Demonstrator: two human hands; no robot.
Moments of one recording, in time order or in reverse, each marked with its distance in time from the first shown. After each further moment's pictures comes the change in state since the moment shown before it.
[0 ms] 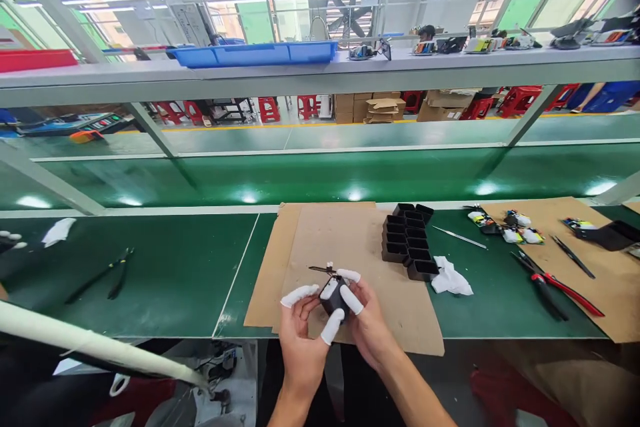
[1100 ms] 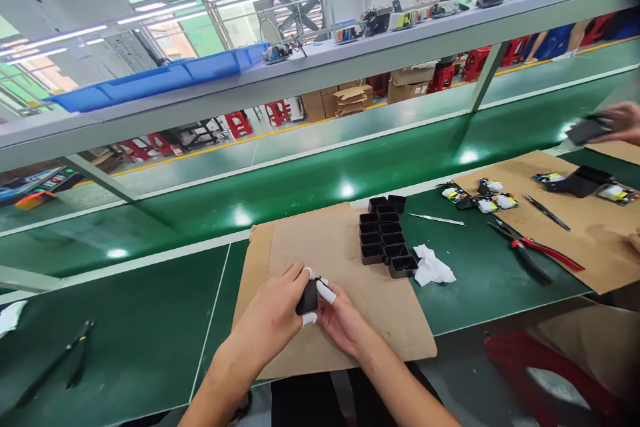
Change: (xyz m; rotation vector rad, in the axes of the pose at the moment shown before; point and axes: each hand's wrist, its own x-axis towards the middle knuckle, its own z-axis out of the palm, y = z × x) left_hand 0.133 0.085 0.054 1.125 -1.068 0.400; right_hand 0.063 0.014 -0.025 0.462 -0.007 0.207
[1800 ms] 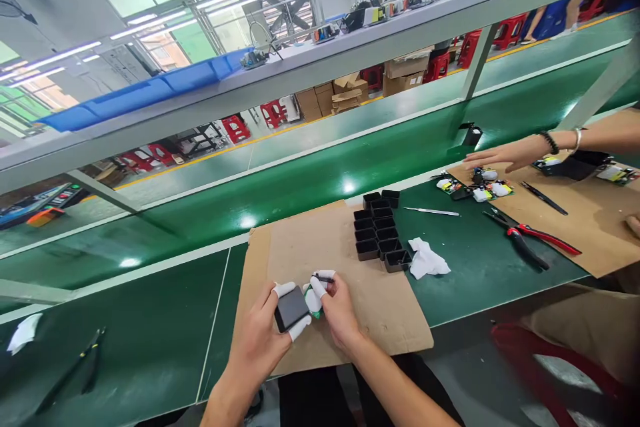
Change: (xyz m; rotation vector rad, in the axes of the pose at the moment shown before) left_hand -0.040 -0.014 0.044 -0.254 0.386 -0.117; right_hand 0.007 0.005 0.005 -0.332 0.257 -0.262
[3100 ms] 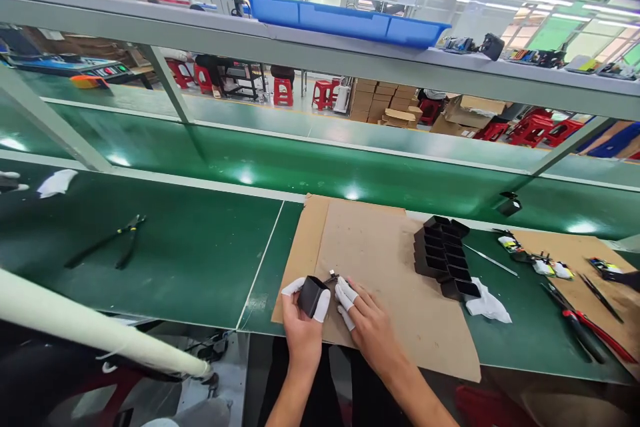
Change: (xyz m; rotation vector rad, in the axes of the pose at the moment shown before) left_hand -0.107 -0.086 0.071 -0.999 0.827 -0.646; right_hand -0.040 0.059 -0.009 -1.541 -0.709 -0.817
